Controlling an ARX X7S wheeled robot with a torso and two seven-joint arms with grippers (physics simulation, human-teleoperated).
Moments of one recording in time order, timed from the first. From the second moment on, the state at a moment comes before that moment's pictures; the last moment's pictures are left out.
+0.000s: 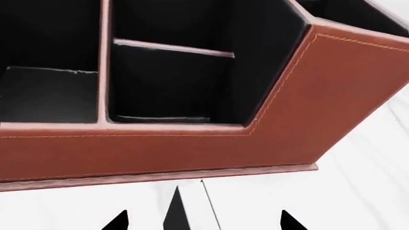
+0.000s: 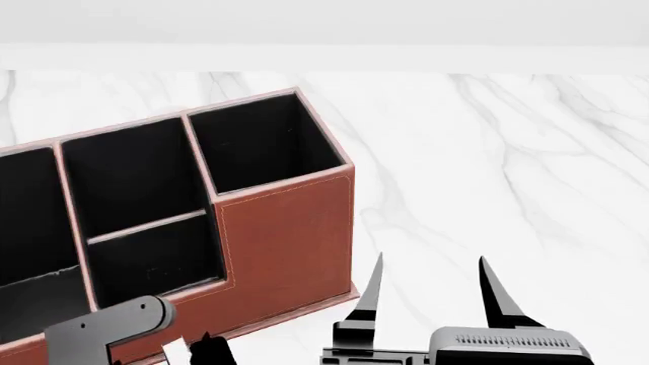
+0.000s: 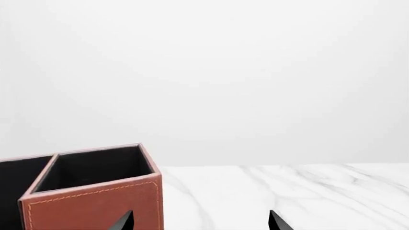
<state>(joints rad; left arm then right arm) -0.25 -0.04 0.22 0.42 -0.79 -0.86 -0.92 0.12 0.23 -0.22 -0.44 0.23 0.28 0.31</state>
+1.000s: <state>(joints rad) -0.35 -0.03 0.33 0.16 -0.83 -0.73 -0.99 0.12 0.24 -0.23 -0.42 0.27 0.26 0.32</state>
